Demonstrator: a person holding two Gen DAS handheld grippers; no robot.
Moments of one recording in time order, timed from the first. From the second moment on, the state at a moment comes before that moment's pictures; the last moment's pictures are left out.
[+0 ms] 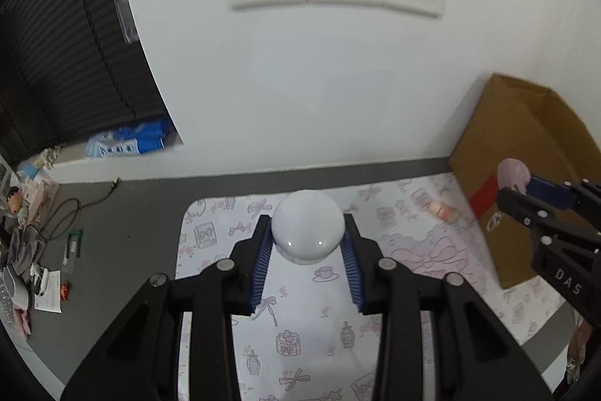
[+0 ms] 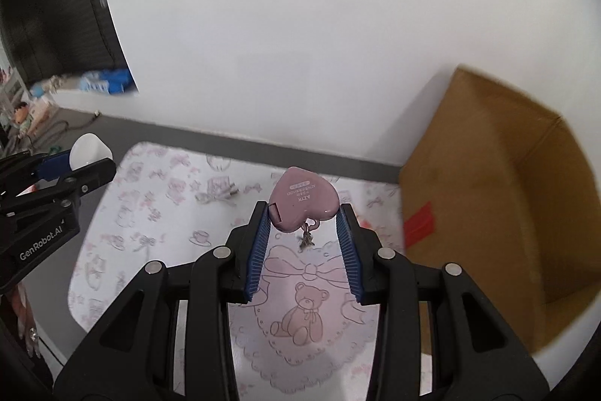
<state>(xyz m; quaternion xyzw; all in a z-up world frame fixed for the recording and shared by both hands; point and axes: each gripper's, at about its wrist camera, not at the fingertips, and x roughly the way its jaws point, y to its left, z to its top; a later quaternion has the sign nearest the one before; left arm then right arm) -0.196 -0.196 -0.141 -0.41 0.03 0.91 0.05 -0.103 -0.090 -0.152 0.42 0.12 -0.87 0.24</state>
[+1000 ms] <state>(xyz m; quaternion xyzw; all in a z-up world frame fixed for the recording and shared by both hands) -0.132 -0.123 -0.054 -0.35 0.03 0.94 0.03 -0.054 -0.002 -0.040 0.33 0.11 -0.90 0.27</state>
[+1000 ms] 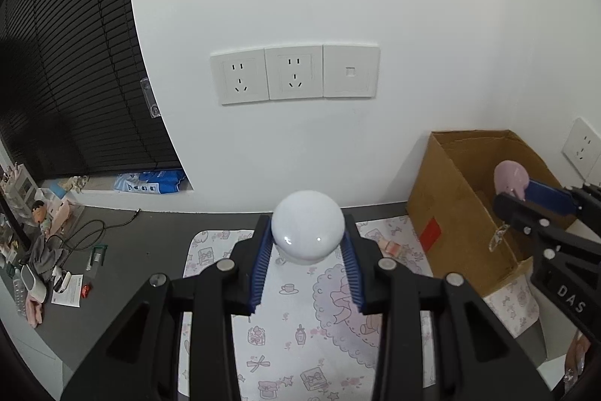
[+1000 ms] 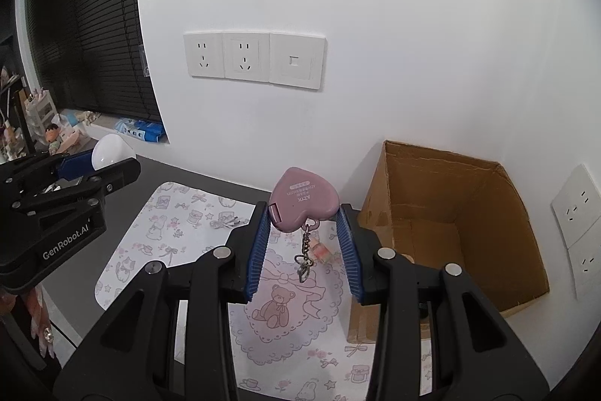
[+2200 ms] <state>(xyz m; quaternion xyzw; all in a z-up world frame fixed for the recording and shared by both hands) -0.167 0.071 -0.071 -0.37 0.08 0.92 0.13 -0.120 0.163 -0.064 0.36 0.07 -0.91 0.18</state>
